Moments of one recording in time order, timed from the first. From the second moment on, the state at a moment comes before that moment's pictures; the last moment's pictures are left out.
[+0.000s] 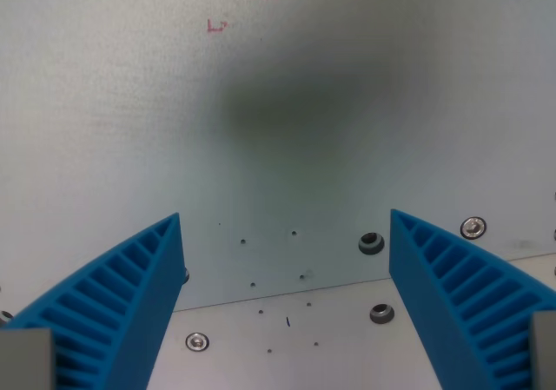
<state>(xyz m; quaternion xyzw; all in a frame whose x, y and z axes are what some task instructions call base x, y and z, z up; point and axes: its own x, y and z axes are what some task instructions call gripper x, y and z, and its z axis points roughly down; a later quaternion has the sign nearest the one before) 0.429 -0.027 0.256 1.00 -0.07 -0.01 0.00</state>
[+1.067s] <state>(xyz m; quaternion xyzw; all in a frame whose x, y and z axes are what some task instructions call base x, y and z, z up) 0.434 0.043 0.257 1.00 -0.06 0.00 0.00</state>
